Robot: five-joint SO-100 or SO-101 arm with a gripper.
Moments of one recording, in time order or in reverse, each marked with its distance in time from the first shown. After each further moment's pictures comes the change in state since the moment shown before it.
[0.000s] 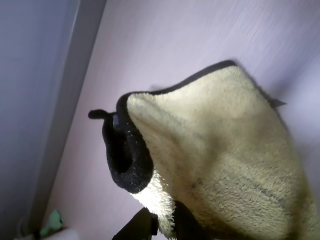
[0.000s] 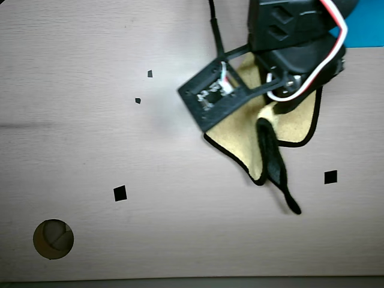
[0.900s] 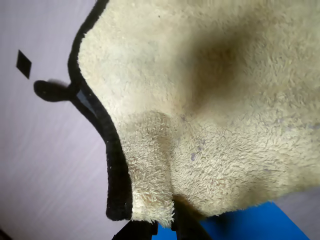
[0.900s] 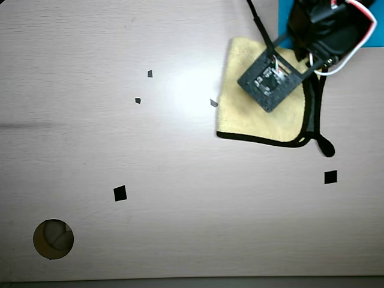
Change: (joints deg) arm -17.7 -0.6 18.1 -2.1 5.0
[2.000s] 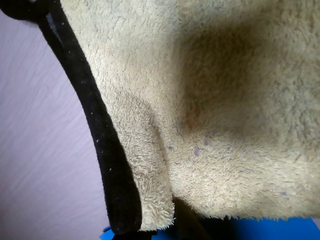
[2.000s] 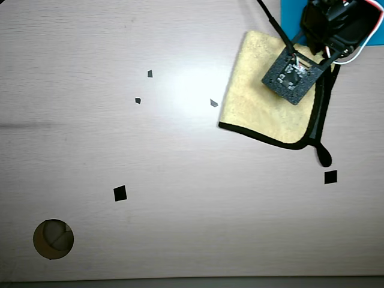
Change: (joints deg) arm -10.3 -0.9 13.3 -16.0 2.6
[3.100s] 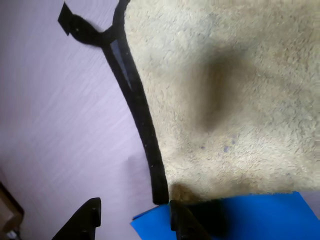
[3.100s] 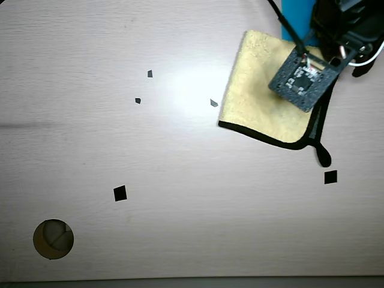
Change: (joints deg) arm 3.0 3.0 -10.6 9.9 -2.3
